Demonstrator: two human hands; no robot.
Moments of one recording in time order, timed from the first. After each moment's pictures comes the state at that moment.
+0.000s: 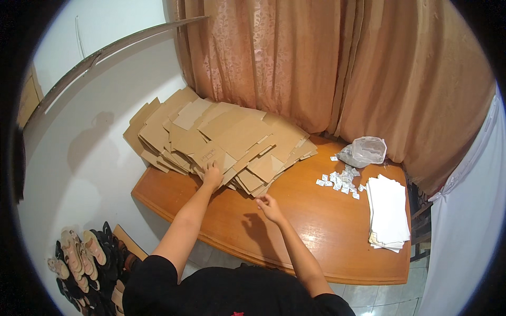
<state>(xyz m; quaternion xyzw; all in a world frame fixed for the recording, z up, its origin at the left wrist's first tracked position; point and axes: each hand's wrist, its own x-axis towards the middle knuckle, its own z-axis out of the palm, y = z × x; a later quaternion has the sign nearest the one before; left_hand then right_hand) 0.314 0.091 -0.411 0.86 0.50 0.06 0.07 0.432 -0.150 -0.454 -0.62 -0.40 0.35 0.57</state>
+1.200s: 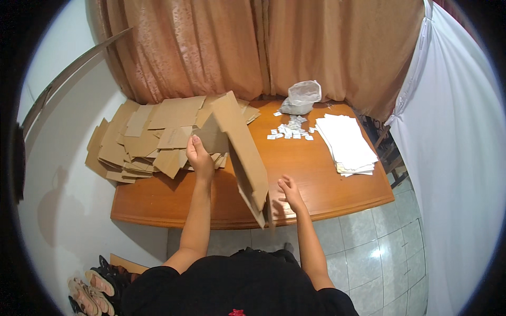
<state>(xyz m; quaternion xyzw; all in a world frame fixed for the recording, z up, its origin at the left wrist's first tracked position) 0.302 -0.127 -0.271 0.59 0.08 0.55 0.59 0.391 -0.360 -0.428 -0.67 -0.09 0.30 0.68</state>
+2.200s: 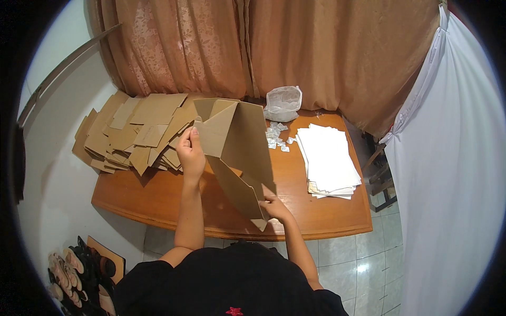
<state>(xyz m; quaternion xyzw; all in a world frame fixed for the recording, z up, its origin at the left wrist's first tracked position) 0.401 -0.228 -0.254 0.66 0.12 0.55 0.50 0.476 -0.450 -0.396 -0.75 -0.16 0.40 0.50</state>
